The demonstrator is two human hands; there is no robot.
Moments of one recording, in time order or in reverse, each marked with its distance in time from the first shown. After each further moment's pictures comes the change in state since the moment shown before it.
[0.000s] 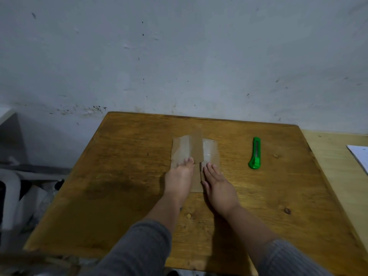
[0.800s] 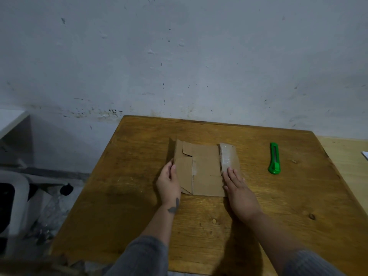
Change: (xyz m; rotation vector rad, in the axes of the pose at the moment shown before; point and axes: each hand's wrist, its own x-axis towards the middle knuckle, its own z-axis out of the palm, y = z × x) left_hand -0.015 -0.076 0.000 -1.067 0.328 -0.628; right_hand 0.000 -0.018 0.000 -0.078 -0.094 0.118
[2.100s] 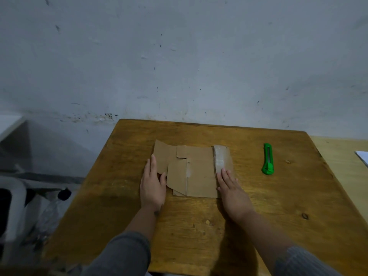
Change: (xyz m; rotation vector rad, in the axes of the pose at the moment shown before) left_hand 0.020 -0.016 -0.028 0.572 -0.166 0.182; right_hand 0.000 -0.001 -0.004 -0.069 -0.064 -0.009
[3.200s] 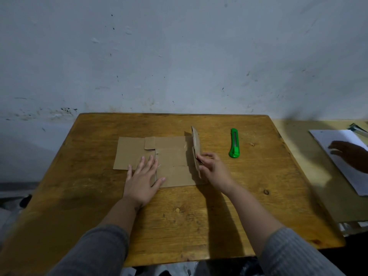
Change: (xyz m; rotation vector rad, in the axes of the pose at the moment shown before) left_hand -0.005 0.015 0.024 0.506 -0.436 0.421; right_hand 0.000 0.033 -0.038 0.689 0.115 0.134
